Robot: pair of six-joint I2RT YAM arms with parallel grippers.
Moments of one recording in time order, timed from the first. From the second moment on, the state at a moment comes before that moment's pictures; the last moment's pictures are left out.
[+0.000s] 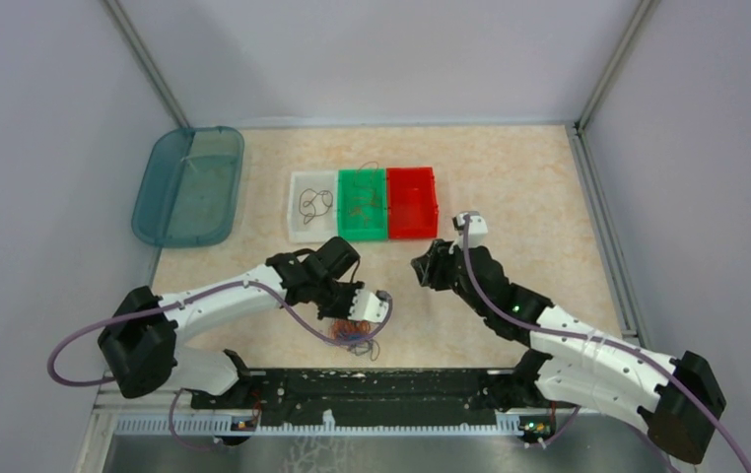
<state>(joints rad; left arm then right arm) -0.91 1.36 0.83 -0.63 0.34 0.90 0.86 0.86 0.52 -0.04 0.31 0.60</state>
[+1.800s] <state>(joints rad) -0.91 0.87 0.68 -0.24 0.29 1.10 0.82 1.02 0.38 0.51 -0.26 0.84</state>
